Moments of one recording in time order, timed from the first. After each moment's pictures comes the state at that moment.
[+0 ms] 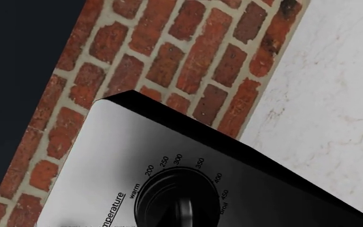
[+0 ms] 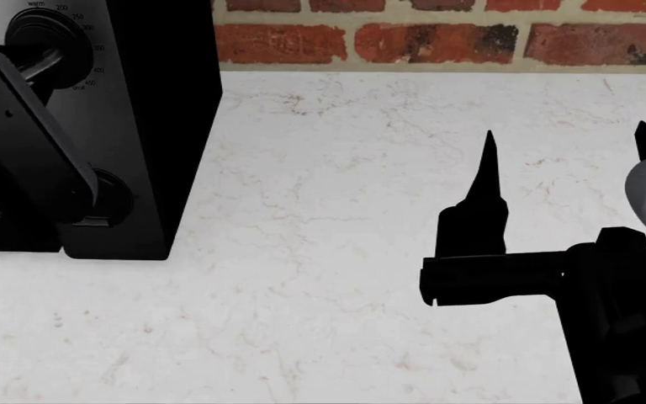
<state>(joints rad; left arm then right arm) -1.53 -0.82 1.12 0.46 -0.48 -1.04 -0.02 0.69 0.64 0.16 -0.81 1.29 1.15 0.75</state>
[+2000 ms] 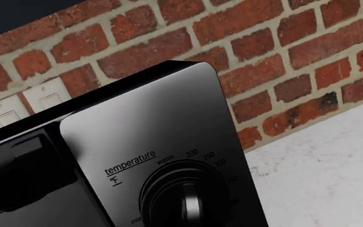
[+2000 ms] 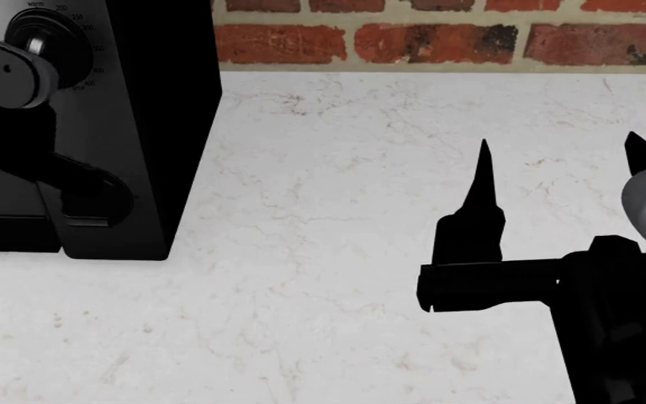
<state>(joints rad) -1.15 -0.61 0.49 0.39 -0.93 -1.10 -0.49 0.63 0.65 0.13 -0.80 1.24 1.06 0.70</state>
